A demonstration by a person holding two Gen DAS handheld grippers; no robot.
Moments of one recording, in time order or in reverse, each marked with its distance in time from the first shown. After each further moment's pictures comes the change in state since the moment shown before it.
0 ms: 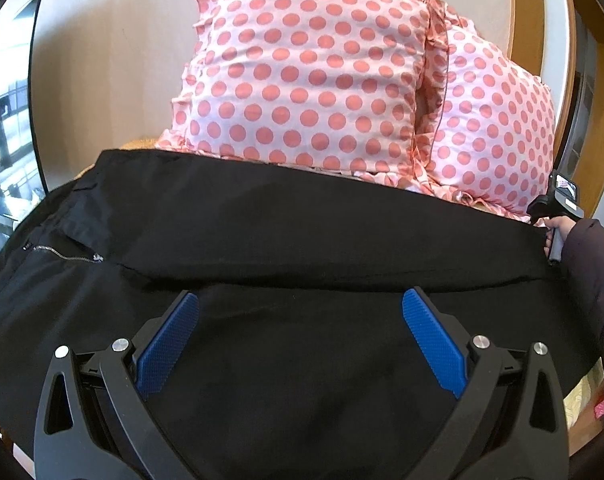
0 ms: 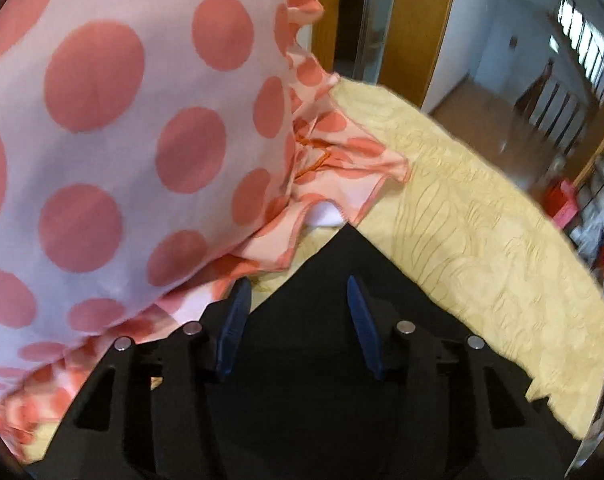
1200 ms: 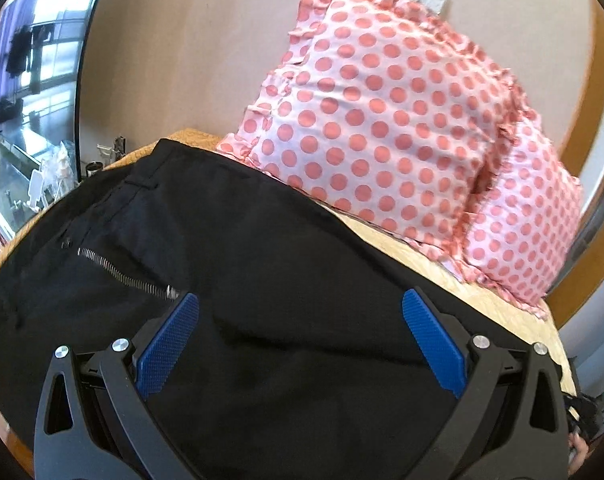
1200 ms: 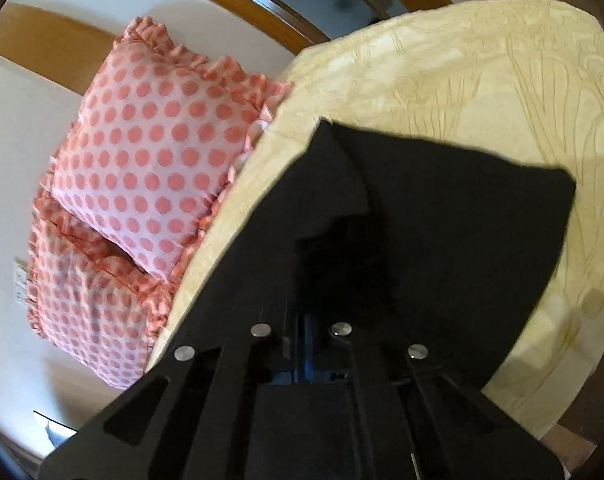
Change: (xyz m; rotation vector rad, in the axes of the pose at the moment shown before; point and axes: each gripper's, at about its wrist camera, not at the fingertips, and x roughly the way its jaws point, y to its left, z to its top) left arm -0.007 0.099 0.065 -0.273 -0.001 0.026; right arm -0.108 -0.249 -0.191 0.488 -0.030 0.826
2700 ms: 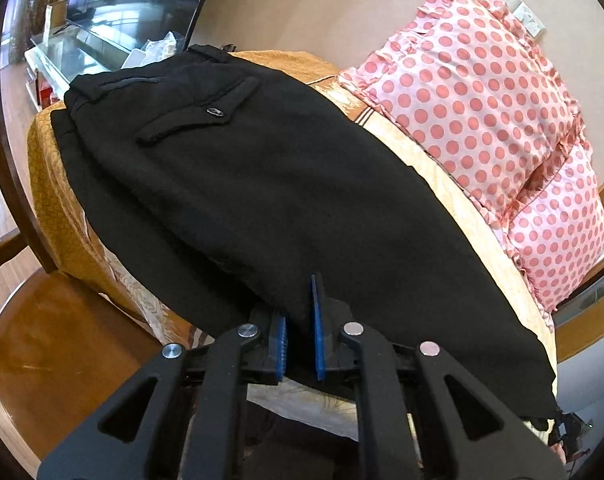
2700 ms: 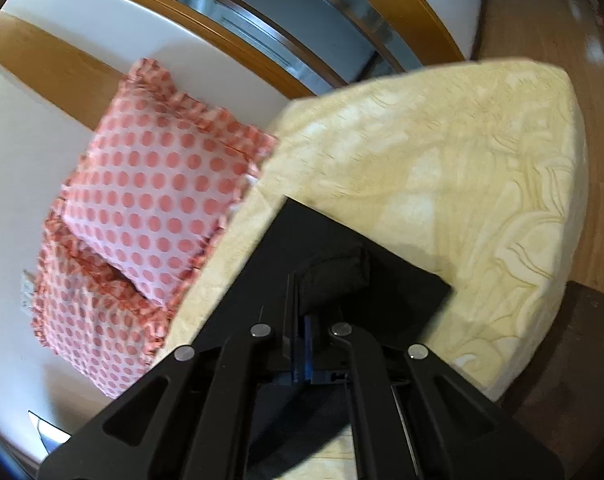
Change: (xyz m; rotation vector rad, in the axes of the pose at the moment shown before) left arm -0.087 0.101 -0.128 -0.284 0.136 0.095; right arm -0.025 -0.043 0.028 -0.003 -0.022 -0.065
